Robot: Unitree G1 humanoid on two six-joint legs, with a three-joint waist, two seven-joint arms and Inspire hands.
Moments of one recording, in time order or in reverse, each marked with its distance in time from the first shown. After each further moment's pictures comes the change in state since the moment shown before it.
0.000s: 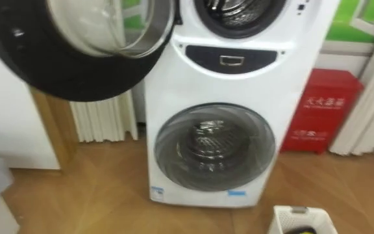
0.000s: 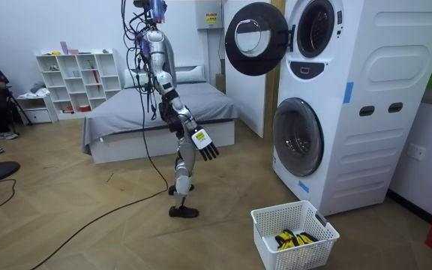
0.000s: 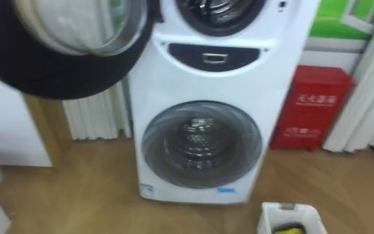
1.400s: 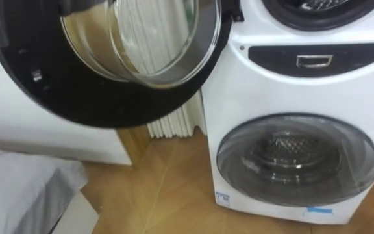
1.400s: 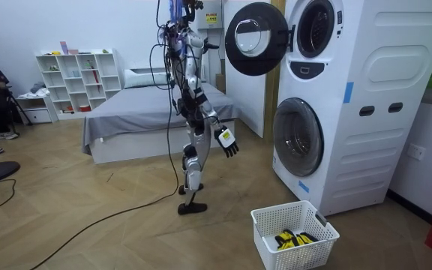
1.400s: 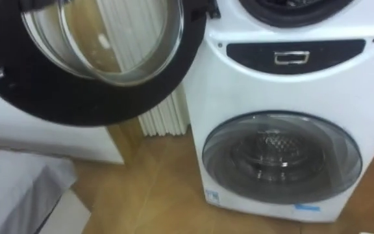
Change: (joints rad) left arm -0.404 0.384 0.341 -0.648 -0.162 0.025 0.207; right arm 0.158 -0.020 -0.141 -0.227 -0.177 0.027 -0.016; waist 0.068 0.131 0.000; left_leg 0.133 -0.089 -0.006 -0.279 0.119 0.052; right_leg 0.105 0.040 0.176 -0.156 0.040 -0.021
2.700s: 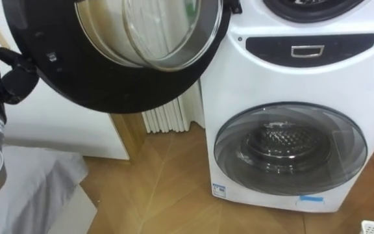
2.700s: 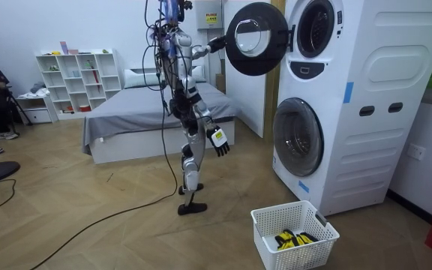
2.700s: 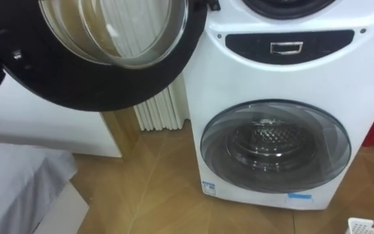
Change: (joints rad) left arm -0.094 -0.079 -0.253 -0.253 0.399 0.214 -0.176; right arm -0.142 -0.001 0.109 0.126 0.041 0.053 0.047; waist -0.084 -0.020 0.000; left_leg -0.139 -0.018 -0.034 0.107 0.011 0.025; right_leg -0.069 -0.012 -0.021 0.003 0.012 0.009
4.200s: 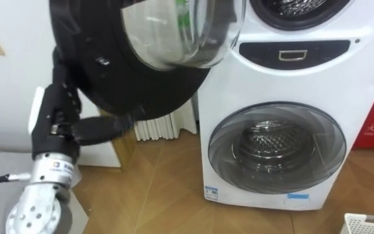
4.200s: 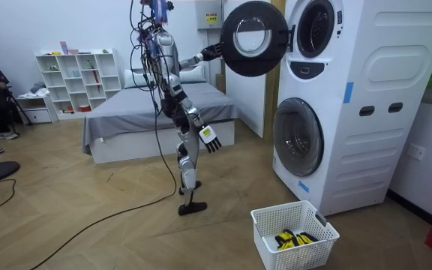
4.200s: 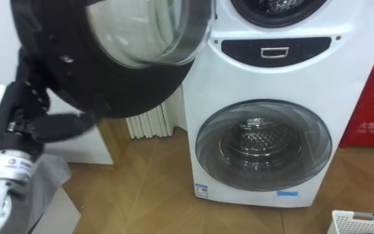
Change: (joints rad) left arm 0.266 -0.258 -0.237 -0.277 -0.162 -0.162 -0.041; right arm -0.004 -0.009 0.107 -0.006 0.185 0.002 -0.033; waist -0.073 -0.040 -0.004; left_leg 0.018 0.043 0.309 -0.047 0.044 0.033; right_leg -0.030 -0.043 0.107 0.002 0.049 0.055
